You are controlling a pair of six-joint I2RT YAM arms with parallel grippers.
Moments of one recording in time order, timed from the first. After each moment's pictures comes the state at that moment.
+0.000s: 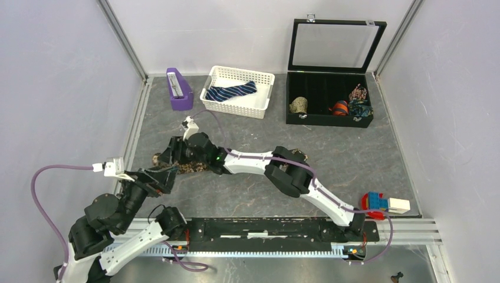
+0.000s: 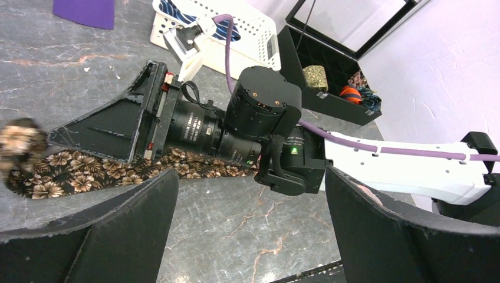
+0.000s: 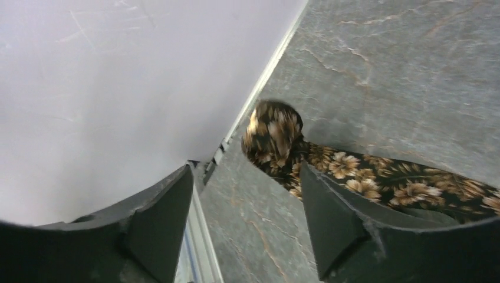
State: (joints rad) left arm -0.95 0.02 0.86 -0.95 -0.65 -0.64; right arm 1.14 2.50 1.93 0.37 -0.07 0.91
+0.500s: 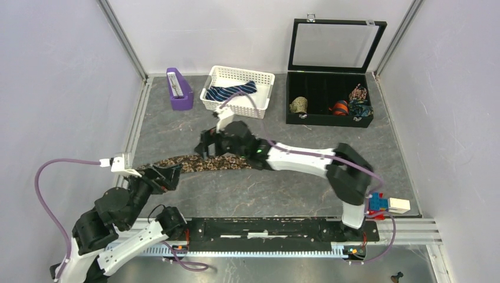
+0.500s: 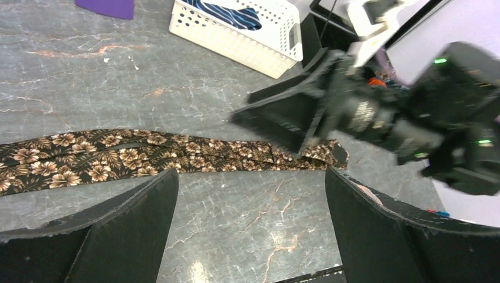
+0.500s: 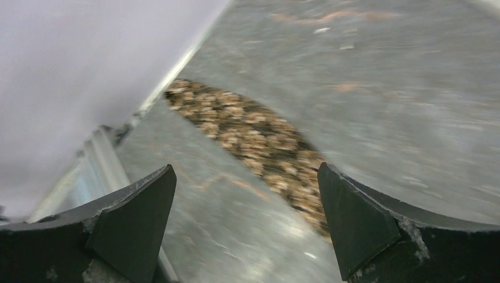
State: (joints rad) left arm -0.94 0.08 0.86 -0.97 -0.68 -0.65; right arm 1.09 1.96 1.41 0.25 0.04 0.54
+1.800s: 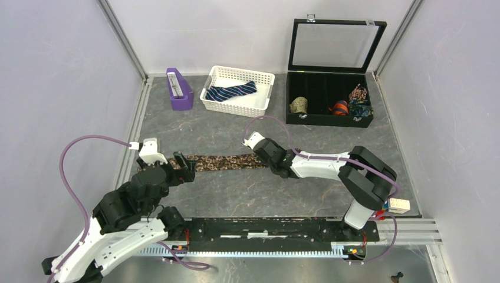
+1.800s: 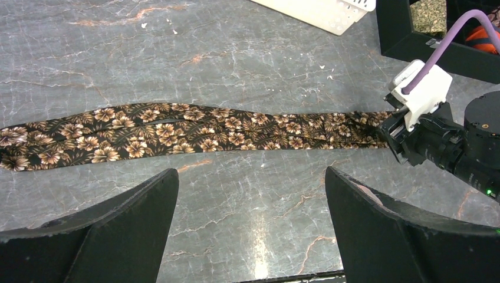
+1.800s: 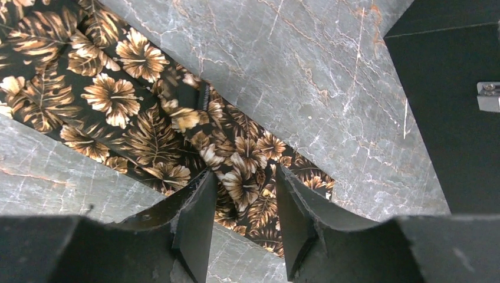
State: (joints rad) left arm -0.88 0.38 0.86 -0.99 -0.67 -0.65; right arm 0.94 1.70 0.90 -0.13 0.52 -0.16
